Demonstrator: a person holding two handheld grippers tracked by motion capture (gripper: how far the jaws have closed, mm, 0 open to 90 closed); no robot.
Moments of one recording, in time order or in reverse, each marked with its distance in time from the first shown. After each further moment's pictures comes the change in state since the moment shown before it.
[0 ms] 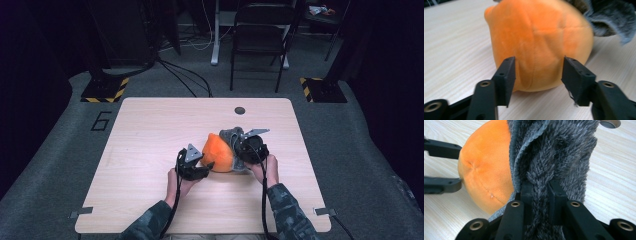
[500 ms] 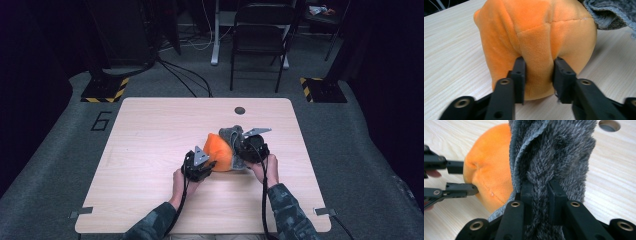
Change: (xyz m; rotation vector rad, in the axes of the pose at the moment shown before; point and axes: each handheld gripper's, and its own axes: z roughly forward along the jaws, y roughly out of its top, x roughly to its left) left arm -0.006 -0.006 0.018 0.004 0.044 0.034; right arm -0.002 0.003 -0.003 -0.036 0.014 0.013
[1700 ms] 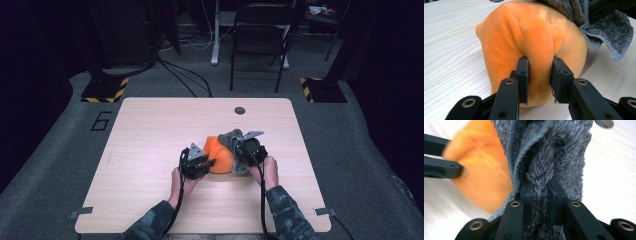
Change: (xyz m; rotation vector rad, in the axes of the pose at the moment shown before) left arm 0.009 0.006 -0.007 -0.002 -0.071 -0.099; right arm 0.009 -0.007 0.007 0.081 -0.095 -0.079
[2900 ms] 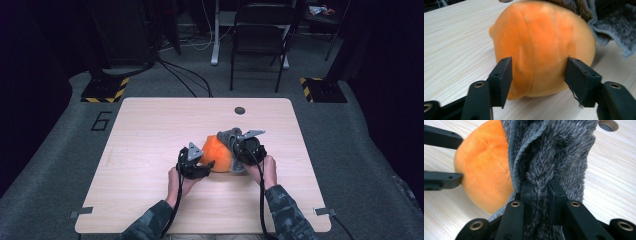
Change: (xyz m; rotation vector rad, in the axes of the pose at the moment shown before) left arm 0.000 0.003 -0.008 0.031 0.067 0.044; right arm 0.001 0.004 -0.002 -0.040 0.039 0.029
